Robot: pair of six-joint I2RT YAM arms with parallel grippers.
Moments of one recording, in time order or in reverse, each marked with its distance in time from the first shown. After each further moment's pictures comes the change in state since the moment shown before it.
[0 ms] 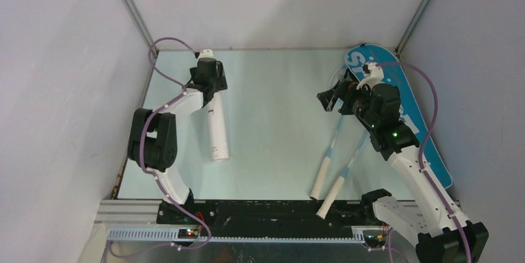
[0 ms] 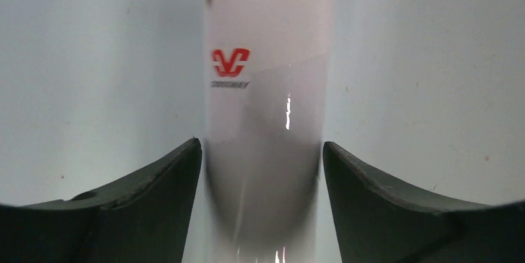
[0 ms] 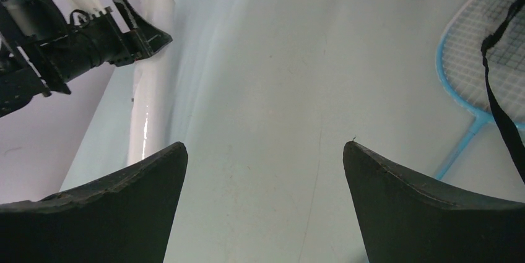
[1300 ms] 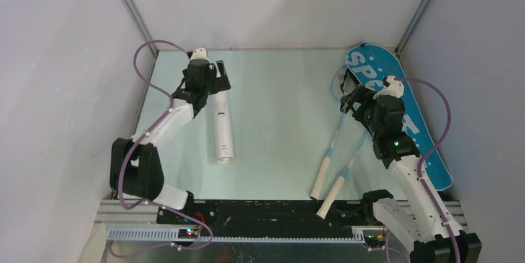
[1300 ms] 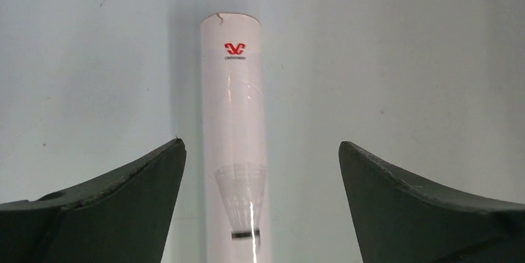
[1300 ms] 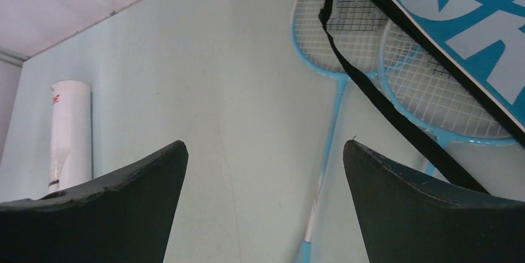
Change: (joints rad) left arm -0.022 -0.241 -0.071 -0.121 0.118 -0.103; right arm -0.101 -0.088 -0.159 -0.016 0.319 0.056
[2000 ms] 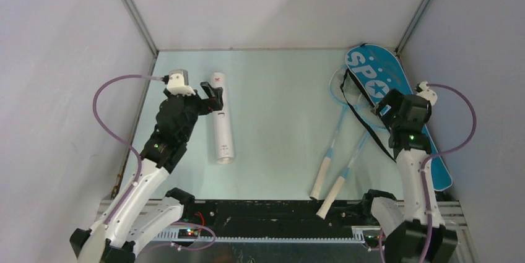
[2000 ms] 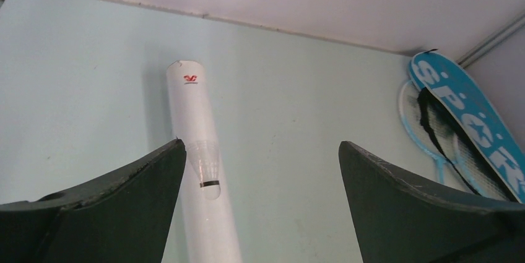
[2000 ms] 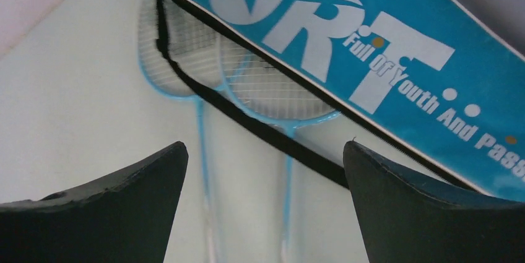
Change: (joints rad) left arm -0.164 -0.710 -0.322 0.028 -0.062 0.010; right arm -0.351 0.037 0.003 -0.114 0.016 -0.029
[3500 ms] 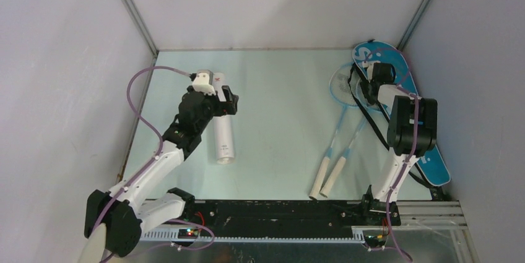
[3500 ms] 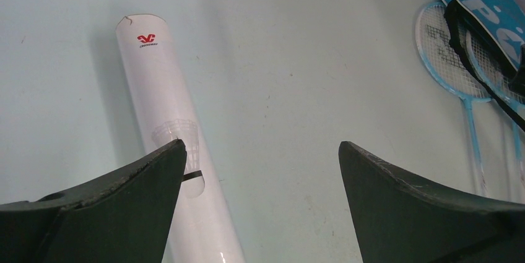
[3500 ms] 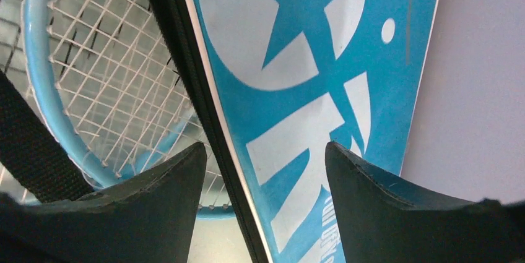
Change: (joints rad) left arm -0.001 0.224 -0.083 0.179 0.154 0.061; right arm 0.033 1.071 0.505 0.172 0.174 -0.886
